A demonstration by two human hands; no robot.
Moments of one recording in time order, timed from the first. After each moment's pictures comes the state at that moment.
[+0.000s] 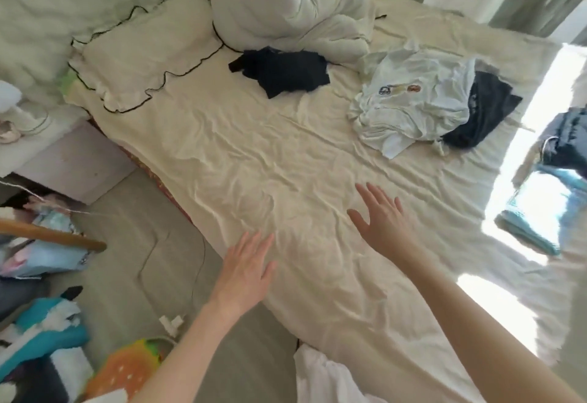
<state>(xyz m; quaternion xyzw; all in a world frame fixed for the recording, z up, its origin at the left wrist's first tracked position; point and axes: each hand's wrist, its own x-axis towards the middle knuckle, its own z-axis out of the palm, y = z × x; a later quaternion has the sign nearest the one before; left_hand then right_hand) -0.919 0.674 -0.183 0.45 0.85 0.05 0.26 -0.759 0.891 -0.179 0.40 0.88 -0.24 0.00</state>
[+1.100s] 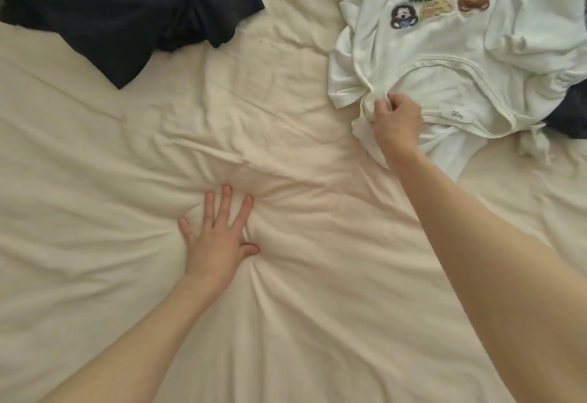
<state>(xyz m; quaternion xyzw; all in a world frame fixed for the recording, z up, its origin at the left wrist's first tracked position) -1.193 1.051 -0.529 0.56 0.77 -0.16 0.26 -1.009 1.299 -0.477 0.74 0.55 -0.33 -0.21</state>
